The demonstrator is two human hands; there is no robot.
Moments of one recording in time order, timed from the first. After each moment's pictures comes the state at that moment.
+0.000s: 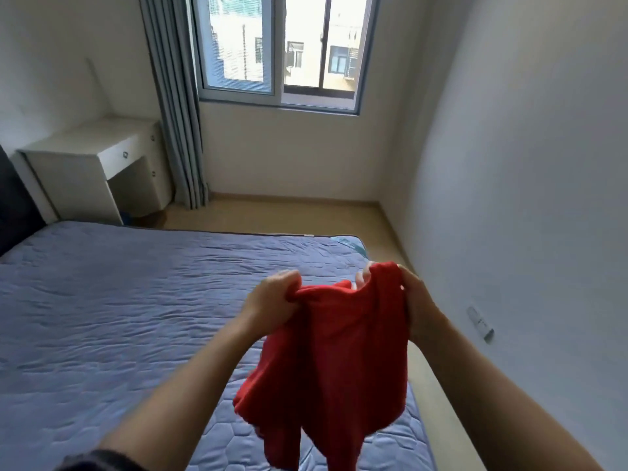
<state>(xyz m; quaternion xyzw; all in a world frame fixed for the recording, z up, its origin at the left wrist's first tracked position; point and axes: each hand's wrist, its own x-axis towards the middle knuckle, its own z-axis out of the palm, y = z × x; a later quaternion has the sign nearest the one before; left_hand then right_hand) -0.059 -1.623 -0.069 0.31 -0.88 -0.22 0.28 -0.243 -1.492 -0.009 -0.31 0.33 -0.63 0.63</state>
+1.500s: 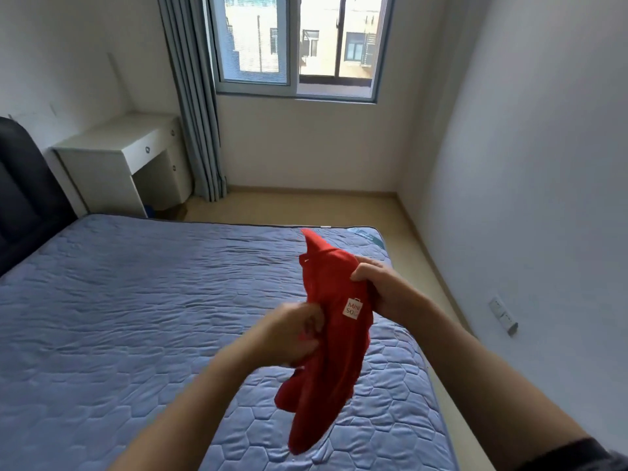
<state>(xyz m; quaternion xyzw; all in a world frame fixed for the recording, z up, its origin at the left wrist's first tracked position) -0.020 -1.574 -0.078 0.21 -0.91 -0.27 0.23 -0.217 -1.524 -0.023 -0.36 0.47 -0.55 0.59</state>
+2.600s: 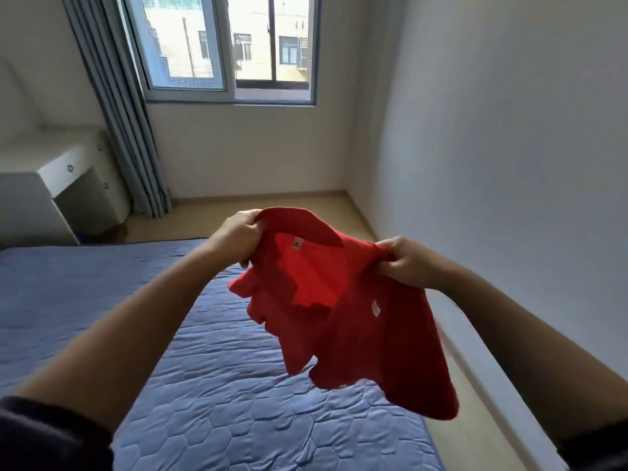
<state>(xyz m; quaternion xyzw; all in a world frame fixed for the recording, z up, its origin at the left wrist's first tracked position) -0.067 -1.653 0.033 0.35 -0.82 -0.38 0.24 -0.287 -1.454 0.036 -0.59 0.73 -0.26 0.21</state>
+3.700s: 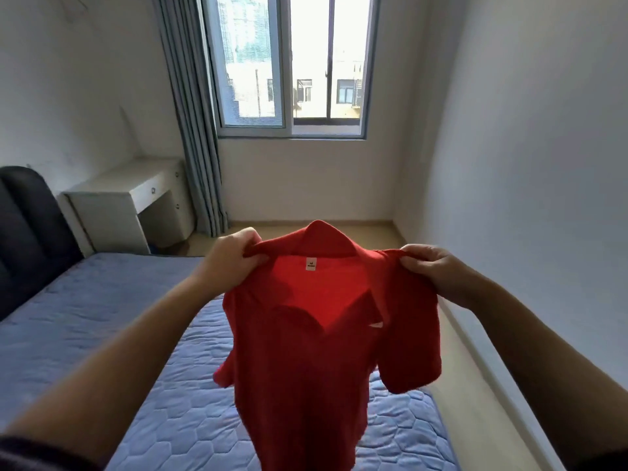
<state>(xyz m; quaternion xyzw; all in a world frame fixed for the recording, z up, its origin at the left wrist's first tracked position) 0.007 -1.621 0.033 0.38 -0.86 -0.14 0.32 -0.297 -1.450 0.038 -0.48 0.59 -0.50 0.42</state>
